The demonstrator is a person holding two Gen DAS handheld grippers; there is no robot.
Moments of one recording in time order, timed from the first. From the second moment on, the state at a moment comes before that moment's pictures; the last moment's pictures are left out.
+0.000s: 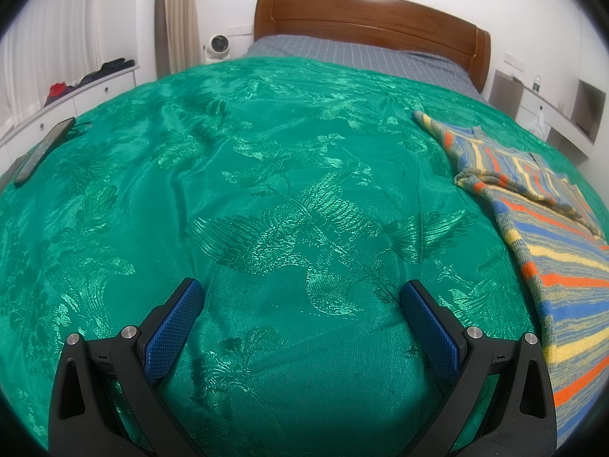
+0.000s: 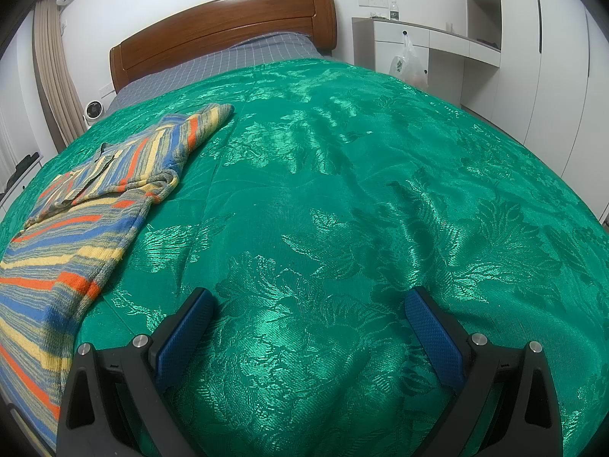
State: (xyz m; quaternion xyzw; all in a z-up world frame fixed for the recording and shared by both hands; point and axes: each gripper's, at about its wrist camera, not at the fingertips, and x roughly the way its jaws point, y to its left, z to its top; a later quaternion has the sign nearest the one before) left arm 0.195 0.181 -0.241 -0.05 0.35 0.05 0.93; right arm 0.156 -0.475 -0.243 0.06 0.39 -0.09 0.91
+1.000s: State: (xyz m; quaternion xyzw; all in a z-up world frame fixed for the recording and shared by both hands) left arm 0.078 0.107 -0.234 -0.02 0.59 -0.15 0.79; right arm 0.040 -0.397 -0.238 0.12 0.62 0.12 0.77
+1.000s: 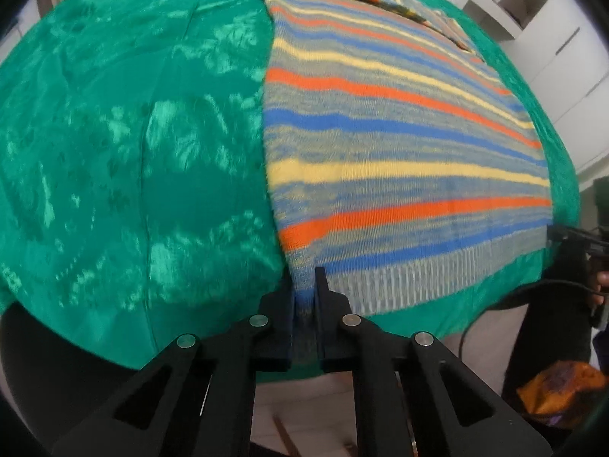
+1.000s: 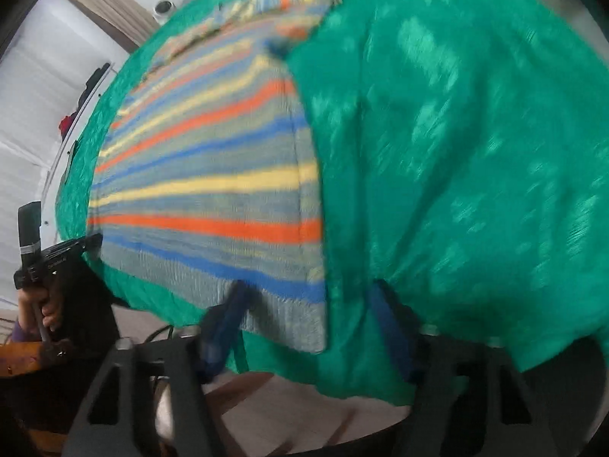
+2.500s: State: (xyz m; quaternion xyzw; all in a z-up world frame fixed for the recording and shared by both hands) left arm 0.278 0.111 -0.193 -0.05 0.50 -0.08 0.86; right arm 0.266 -0.391 -0.219 0.02 0.52 0.12 0.85
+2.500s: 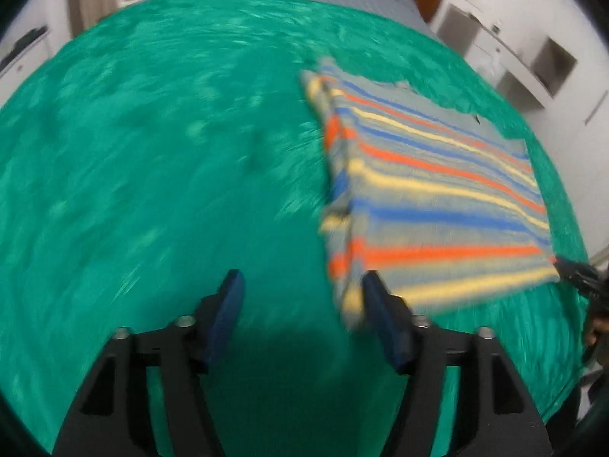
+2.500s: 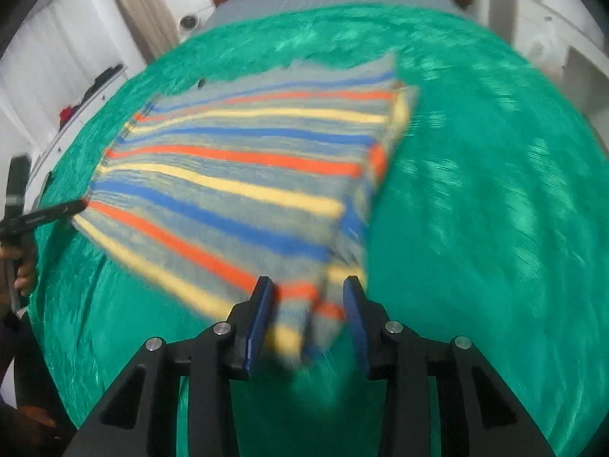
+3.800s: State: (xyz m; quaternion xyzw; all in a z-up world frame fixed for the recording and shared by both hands) left arm 0.211 0.104 -0.237 -0.01 0.36 -0.02 0.93; right arm 0.150 -0.402 -0.248 0.05 0.35 0.02 0.94
